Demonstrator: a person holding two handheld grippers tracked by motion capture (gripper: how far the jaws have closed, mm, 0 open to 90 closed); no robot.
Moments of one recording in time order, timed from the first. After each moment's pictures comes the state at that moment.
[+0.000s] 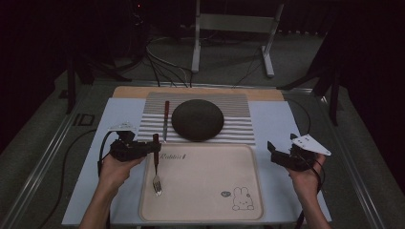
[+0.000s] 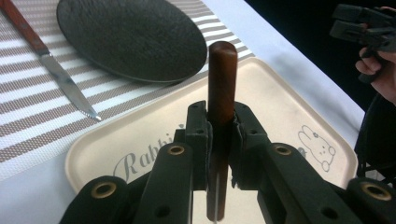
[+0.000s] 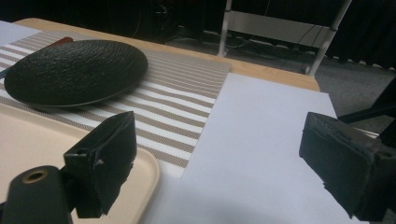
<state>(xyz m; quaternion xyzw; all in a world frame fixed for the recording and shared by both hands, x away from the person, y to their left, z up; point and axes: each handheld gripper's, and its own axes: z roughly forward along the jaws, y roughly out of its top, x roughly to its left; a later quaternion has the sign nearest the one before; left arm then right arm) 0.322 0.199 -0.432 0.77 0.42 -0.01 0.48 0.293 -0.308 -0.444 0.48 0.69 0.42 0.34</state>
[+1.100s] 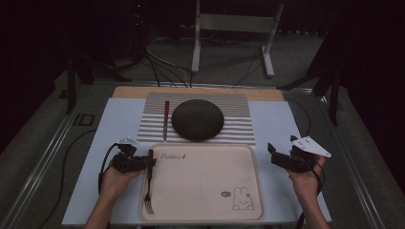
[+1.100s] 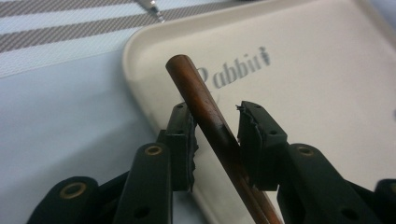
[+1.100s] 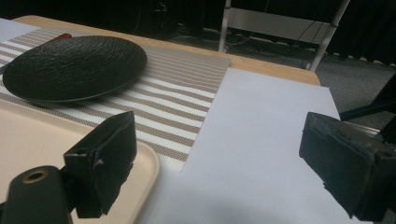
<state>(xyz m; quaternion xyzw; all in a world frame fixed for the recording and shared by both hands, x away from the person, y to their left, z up) 0.320 0.213 -0.500 0.79 0.49 0.00 0.38 0.291 -0.310 -0.449 0.49 0.69 0.42 0.34</state>
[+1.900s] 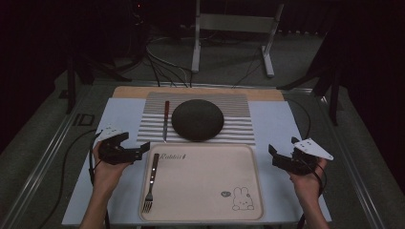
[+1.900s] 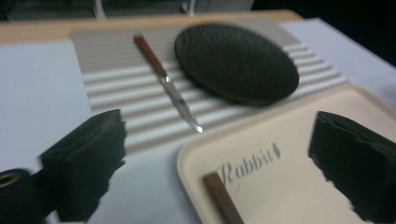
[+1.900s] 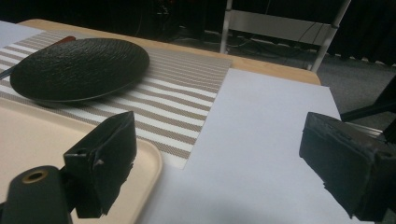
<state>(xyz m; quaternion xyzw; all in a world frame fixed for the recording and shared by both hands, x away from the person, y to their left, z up) 0.307 0.227 -0.434 0.72 0.48 0.18 0.47 0.284 -0.312 -0.449 0.49 0.69 0.42 0.34</state>
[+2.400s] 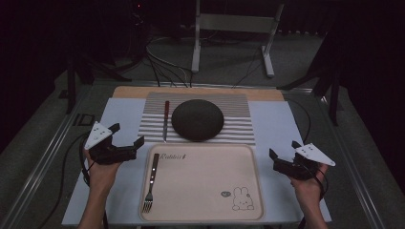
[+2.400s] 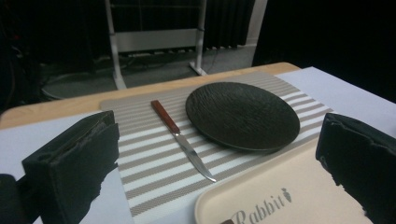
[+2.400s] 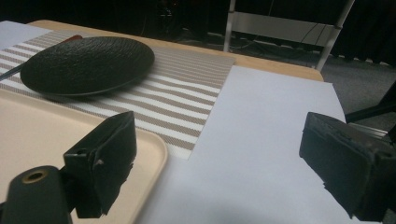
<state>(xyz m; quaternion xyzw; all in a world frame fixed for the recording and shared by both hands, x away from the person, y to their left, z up) 0.291 0.235 -0.420 0.69 0.43 0.27 0.52 0.272 -0.315 -0.456 0.48 0.68 0.43 0.33</state>
